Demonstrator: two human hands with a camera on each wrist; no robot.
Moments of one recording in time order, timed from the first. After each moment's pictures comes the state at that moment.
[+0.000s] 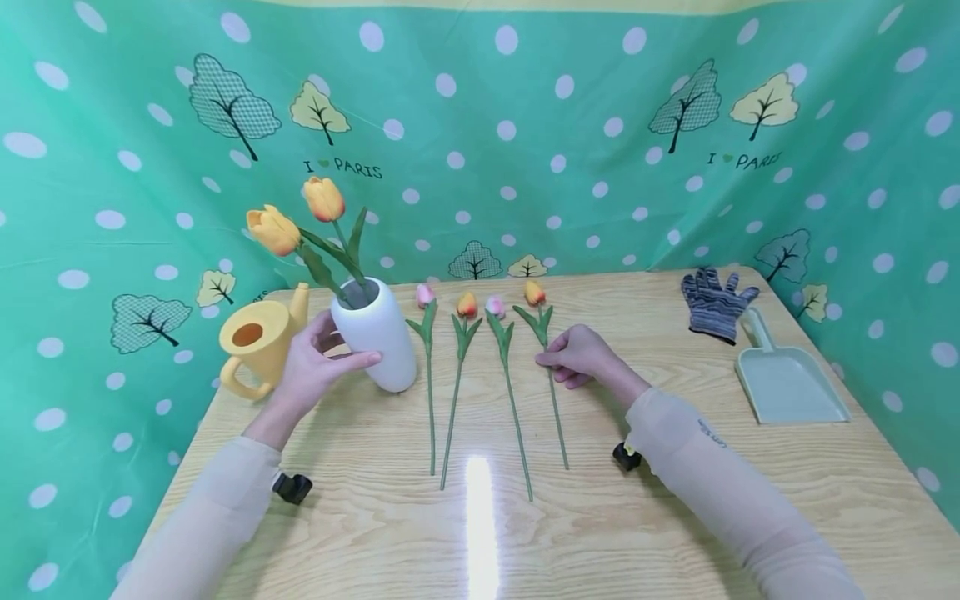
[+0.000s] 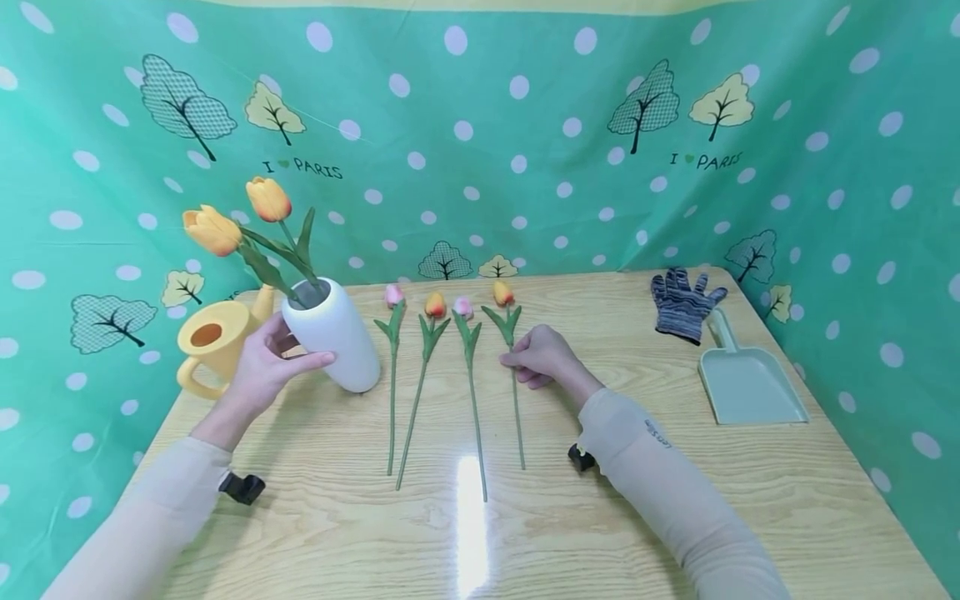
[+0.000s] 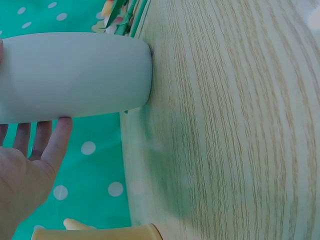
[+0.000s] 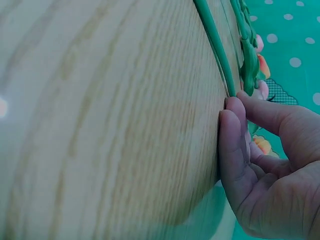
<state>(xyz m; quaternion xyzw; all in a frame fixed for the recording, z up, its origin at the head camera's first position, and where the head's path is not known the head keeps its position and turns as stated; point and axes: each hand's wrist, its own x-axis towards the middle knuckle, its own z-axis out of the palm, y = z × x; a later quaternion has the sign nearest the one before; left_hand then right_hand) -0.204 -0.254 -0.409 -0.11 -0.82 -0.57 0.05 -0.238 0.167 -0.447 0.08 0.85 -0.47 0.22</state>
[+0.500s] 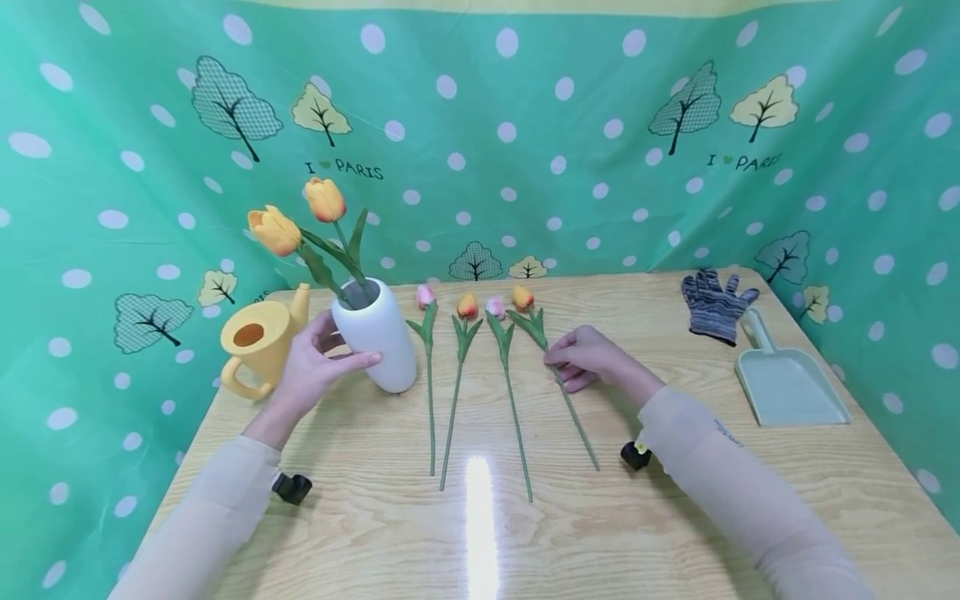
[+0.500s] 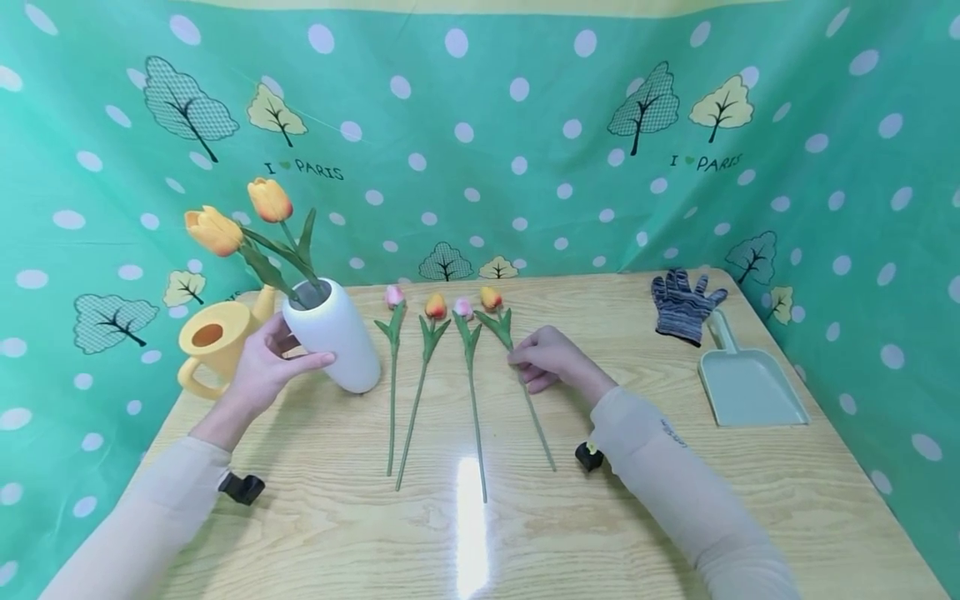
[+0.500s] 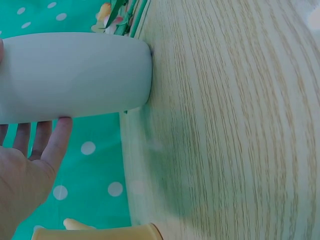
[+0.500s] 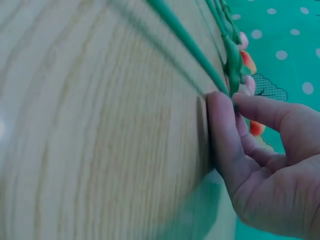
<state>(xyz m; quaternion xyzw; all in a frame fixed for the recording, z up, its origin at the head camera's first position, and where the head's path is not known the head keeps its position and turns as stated) -0.203 -0.253 -0.406 -0.10 -0.82 -0.56 0.05 -0.239 0.184 -0.445 0.06 0.79 -0.54 0.28</state>
